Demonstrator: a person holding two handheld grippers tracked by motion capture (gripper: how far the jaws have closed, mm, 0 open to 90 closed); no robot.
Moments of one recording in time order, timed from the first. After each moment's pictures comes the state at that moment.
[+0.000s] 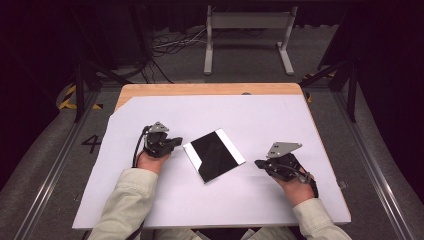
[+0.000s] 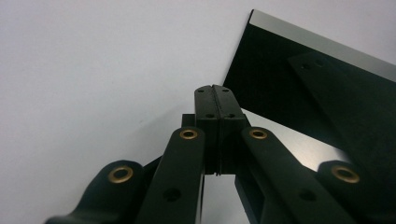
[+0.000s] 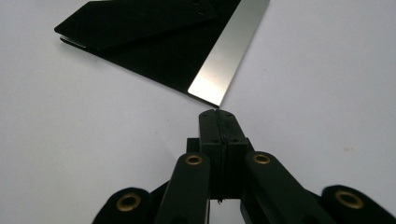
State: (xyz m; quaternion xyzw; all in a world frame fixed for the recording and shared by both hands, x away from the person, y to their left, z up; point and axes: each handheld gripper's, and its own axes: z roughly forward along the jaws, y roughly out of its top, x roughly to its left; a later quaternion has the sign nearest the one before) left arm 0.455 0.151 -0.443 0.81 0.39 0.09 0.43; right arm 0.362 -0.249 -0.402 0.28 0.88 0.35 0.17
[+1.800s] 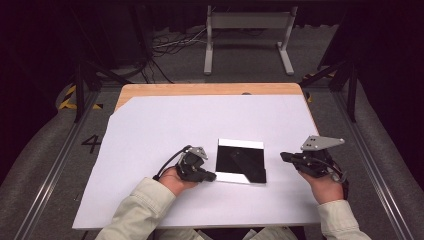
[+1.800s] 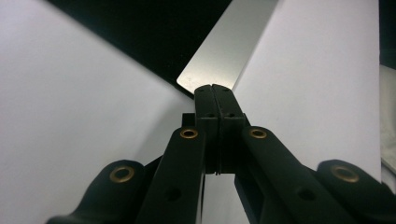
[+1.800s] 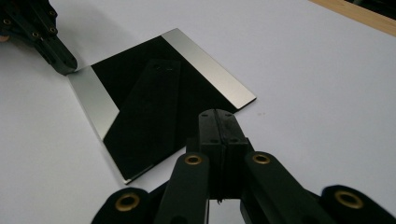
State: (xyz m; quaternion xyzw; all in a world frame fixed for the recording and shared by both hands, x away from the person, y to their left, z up) left arm 0.398 0.051 -0.447 0.90 0.21 -0.09 0.36; right arm 0.352 -0.313 -0.371 0.33 0.84 0.39 0.18
